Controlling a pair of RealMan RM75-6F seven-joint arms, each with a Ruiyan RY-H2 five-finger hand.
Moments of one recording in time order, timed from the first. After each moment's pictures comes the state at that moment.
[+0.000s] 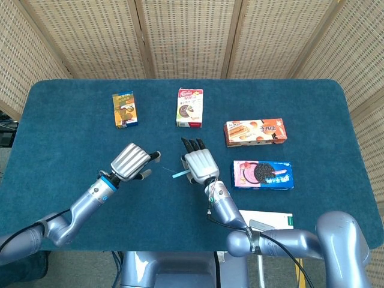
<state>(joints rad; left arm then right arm) -0.75 -1.51 -0.19 -1.36 1.57 0.98 0.15 1.07 -1.72 0.30 -1.57 -0.58 1.07 -0.76</state>
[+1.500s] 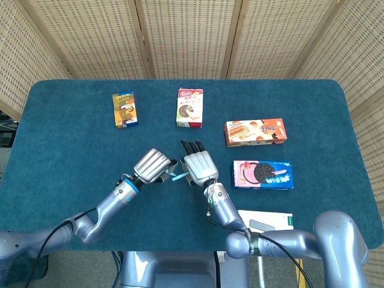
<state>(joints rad) -0.86 -1.71 -0.15 -1.19 1.49 0.97 0.14 1.08 -1.72 0.29 -1.58 -0.57 1.08 -0.74</state>
